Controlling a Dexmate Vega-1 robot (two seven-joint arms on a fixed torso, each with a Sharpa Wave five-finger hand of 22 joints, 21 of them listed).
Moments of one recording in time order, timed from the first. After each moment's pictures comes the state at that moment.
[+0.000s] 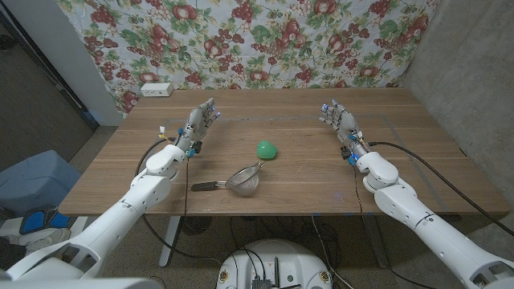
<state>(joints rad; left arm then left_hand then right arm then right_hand) 0.87 0.58 0.35 -1.36 -0.67 -0.29 -0.11 0.10 0.11 0.66 0.13 0.21 -0.09 -0.05 0.17 0.17 -0.12 -0.07 0.19 0.17 -0.15 -0.04 0.17 0.17 0.02 -0.03 0.20 0.17 -0.97 -0.57 -0.38 -1.49 0.56 0.35 -0.02 0.22 0.15 0.44 -0.04 0.18 0.27 0.10 0.19 0.18 0.25 0.08 0.21 0.21 0.08 0.00 0.34 0.30 0.13 0.00 0.67 0.16</state>
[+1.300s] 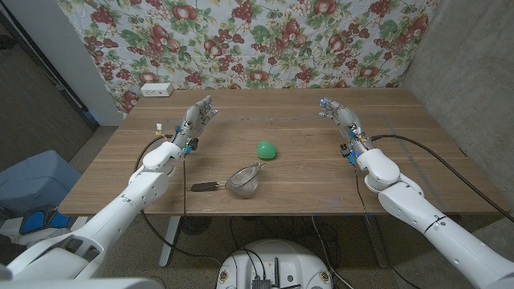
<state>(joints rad) 0.82 0.57 0.35 -1.27 -0.68 -0.32 -0.18 0.10 0.11 0.68 0.12 0.21 -0.07 -0.05 0.18 0.17 -0.11 -0.06 0.19 0.17 -0.15 -0.04 0.17 0.17 0.03 -0.03 0.20 0.17 -1.04 -0.64 -0.36 -1.70 0.38 0.27 -0.19 0.33 0.16 0.49 -0.14 0.20 0.35 0.11 0.21 0.18 0.32 0.10 0.23 0.21 0.16 0.02 0.36 0.29 0.21 0.04 0.64 0.17</state>
